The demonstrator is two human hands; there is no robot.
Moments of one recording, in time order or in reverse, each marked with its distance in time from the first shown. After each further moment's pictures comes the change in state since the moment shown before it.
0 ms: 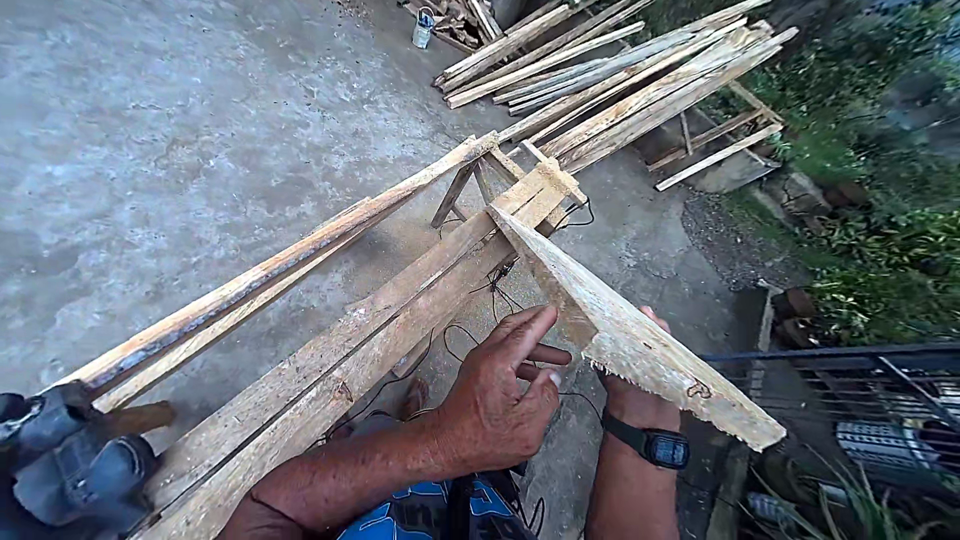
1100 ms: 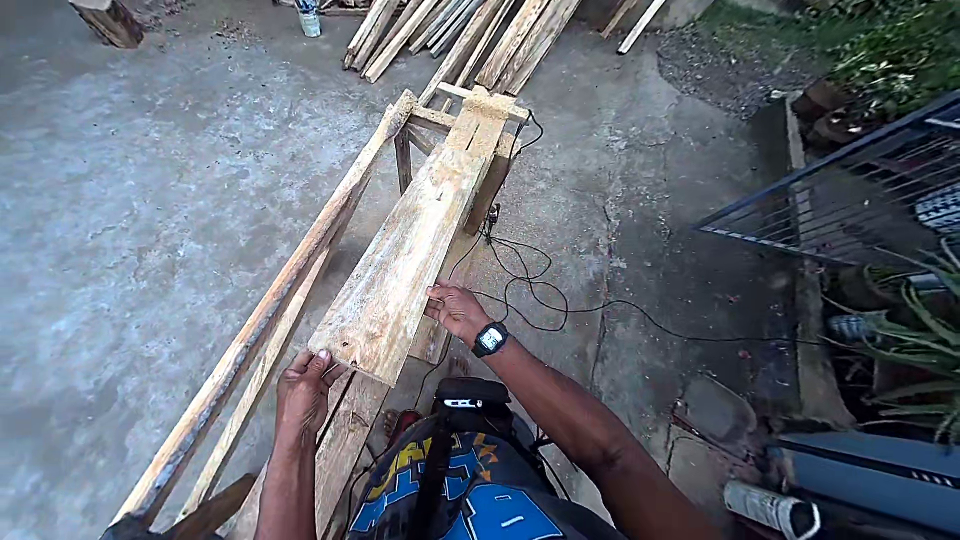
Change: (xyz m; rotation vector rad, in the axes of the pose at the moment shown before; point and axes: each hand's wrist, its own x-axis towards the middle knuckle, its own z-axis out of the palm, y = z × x) left_hand -0.036 -0.121 -0.175 -0.089 0.659 -0.489; right_hand 0.048 0.181 -0.044 -0.393 0.536 0.664
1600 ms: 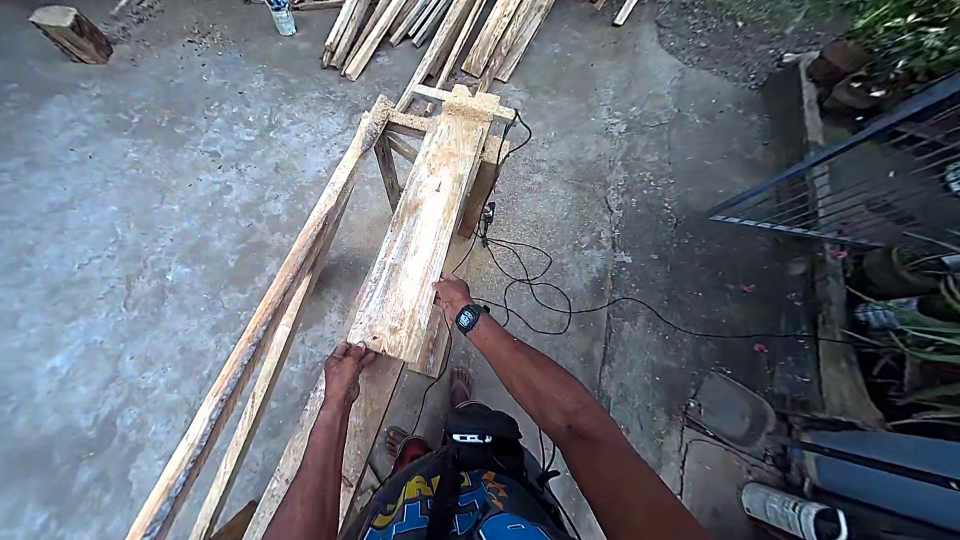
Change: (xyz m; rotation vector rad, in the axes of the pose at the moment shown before) left_hand 0.132 -0.100 0.090 0.283 0.096 -0.194; right_hand 0.153 -0.053 -0.034 -0.266 0.226 -0.048
